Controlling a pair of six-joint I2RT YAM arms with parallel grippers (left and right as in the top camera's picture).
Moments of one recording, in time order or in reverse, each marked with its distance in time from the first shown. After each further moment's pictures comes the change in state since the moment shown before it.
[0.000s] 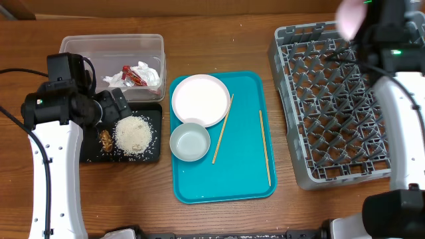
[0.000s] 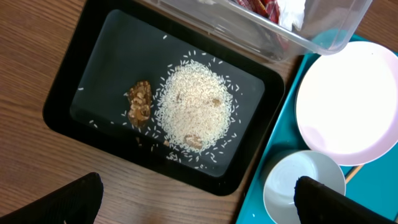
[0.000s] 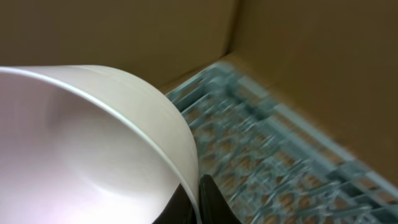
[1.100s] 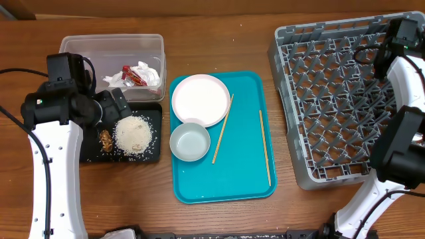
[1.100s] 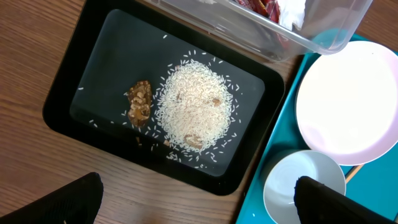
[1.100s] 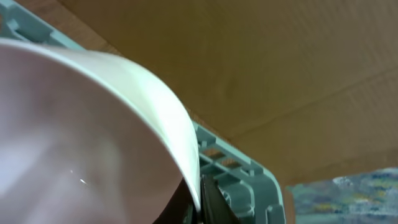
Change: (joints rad) left arm 0.000 0.000 0.000 -0.001 0.000 0.000; right arm -0.249 0.440 0.007 -0.047 0.512 -0.002
